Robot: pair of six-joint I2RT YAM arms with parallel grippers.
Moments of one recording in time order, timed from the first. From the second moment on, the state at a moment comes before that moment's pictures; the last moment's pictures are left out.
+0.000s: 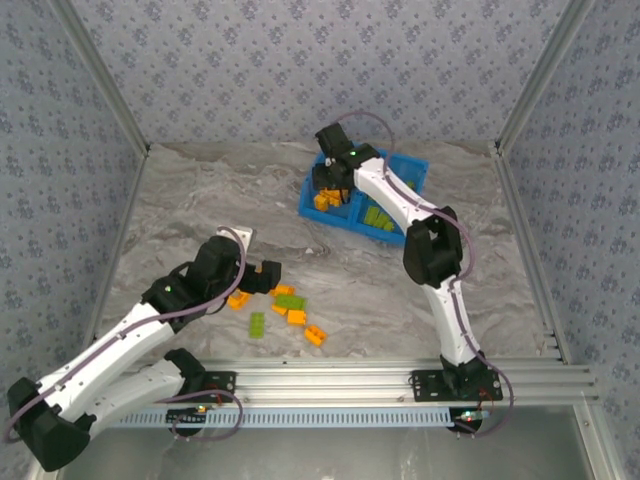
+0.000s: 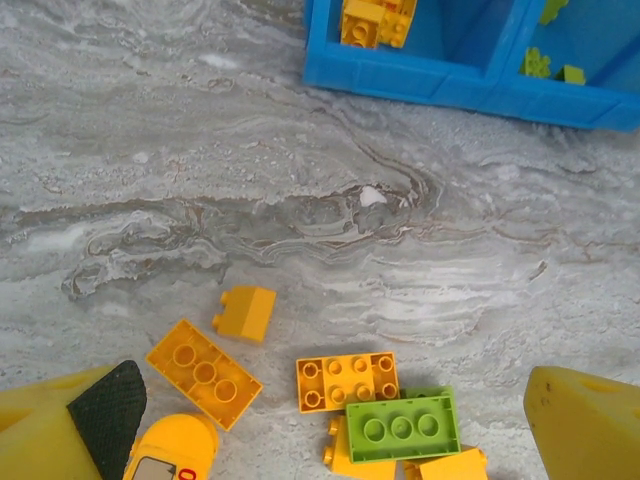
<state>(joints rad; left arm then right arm) -0.72 0.85 0.74 -0.60 -0.17 -0.40 0.55 2.24 2.14 -0.85 0.10 0.36</state>
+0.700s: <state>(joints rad) -0.89 1.42 0.80 -0.59 -0.07 -0.59 0.64 1.42 1.26 -0.63 0.08 0.30</state>
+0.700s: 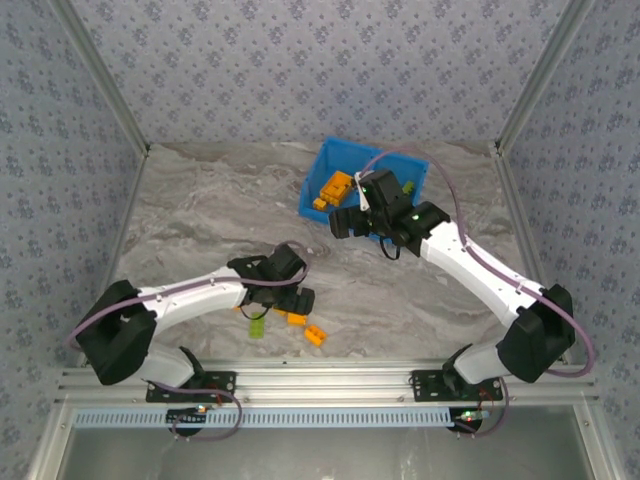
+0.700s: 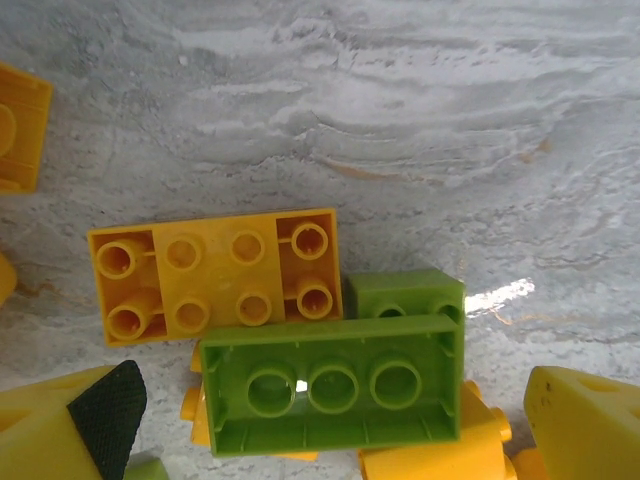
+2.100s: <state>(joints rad) -0.96 1.66 1.39 -0.52 -0.20 -0.42 0.63 1.13 1.12 -0.61 0.25 0.38</state>
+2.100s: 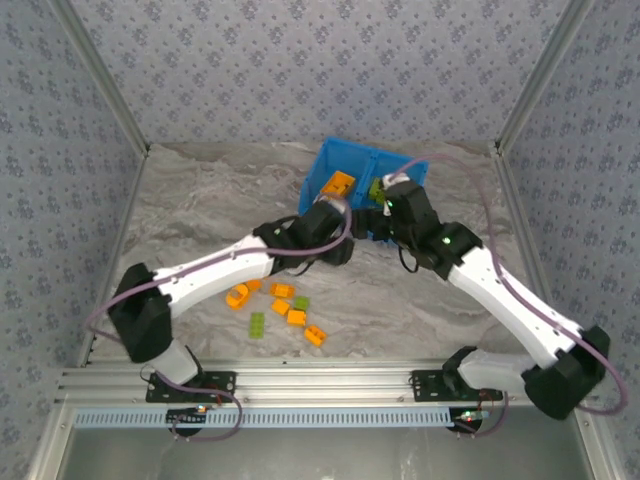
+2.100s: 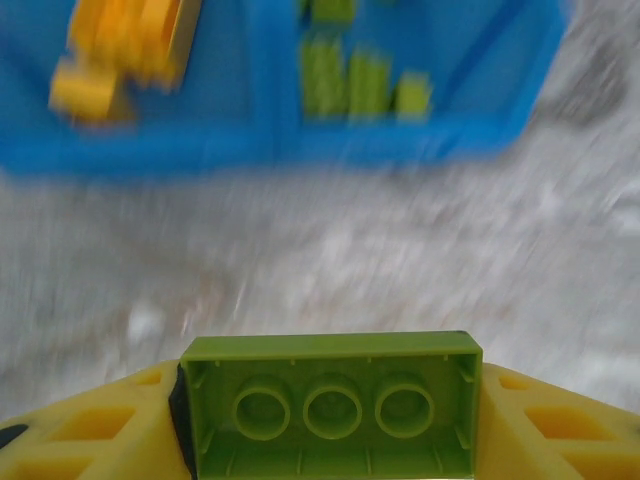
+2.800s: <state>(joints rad) -0.86 2.59 2.51 -0.62 -0.14 -0.10 0.59 0.65 0.88 -0.76 0.51 0.51</state>
